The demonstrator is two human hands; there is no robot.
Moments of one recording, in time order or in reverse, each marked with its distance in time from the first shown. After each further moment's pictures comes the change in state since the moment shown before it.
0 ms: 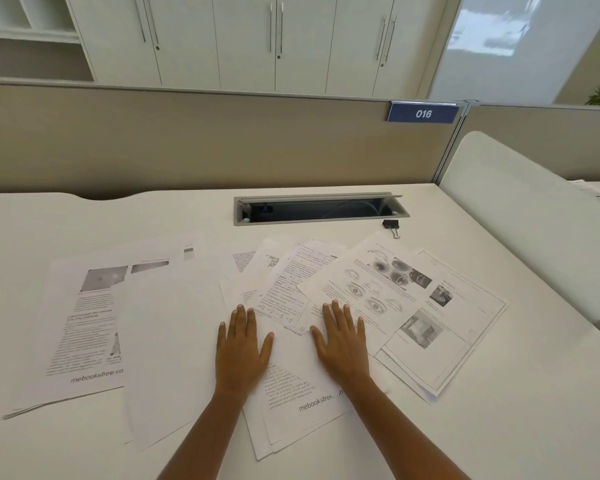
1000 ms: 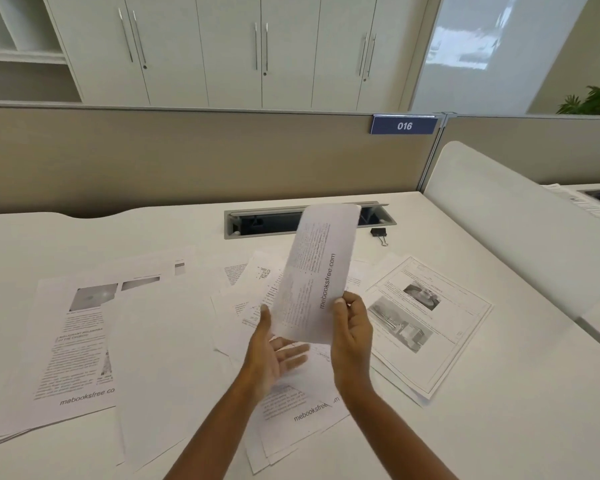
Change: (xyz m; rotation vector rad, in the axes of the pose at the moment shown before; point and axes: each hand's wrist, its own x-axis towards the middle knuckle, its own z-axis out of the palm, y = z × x) left_hand 0.001 0.055 -0.047 -1.656 -0.476 -0.492; right_hand -0.041 -0.055 -0.093 1.369 0.490 0.046
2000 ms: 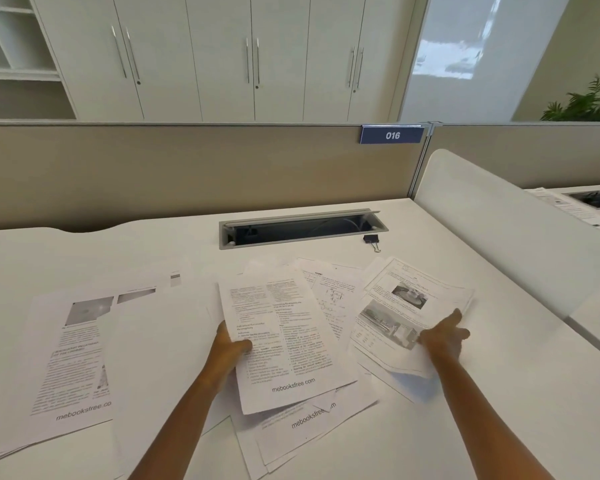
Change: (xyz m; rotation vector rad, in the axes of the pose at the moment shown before) left_hand 0.021 0.023 -0.049 0.467 0.176 0.155; right_hand 0.094 0.027 -0.140 -0.834 0.374 0.567
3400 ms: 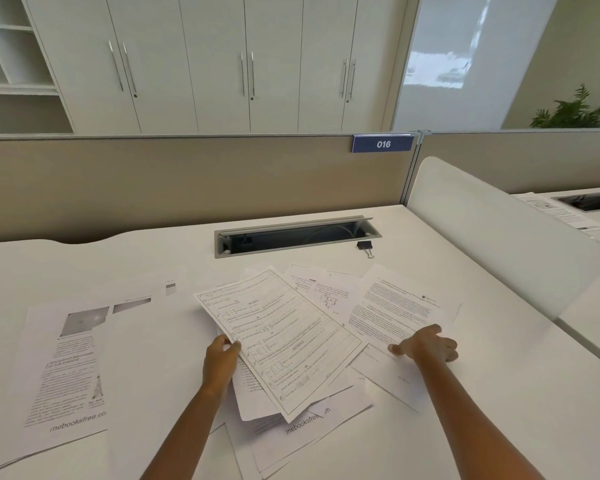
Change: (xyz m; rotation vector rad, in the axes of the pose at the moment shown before) left_hand 0.000 -0.008 0.009 0.051 0.192 0.015; right_hand -0.004 -0.004 0.005 -0.592 -0.124 0.067
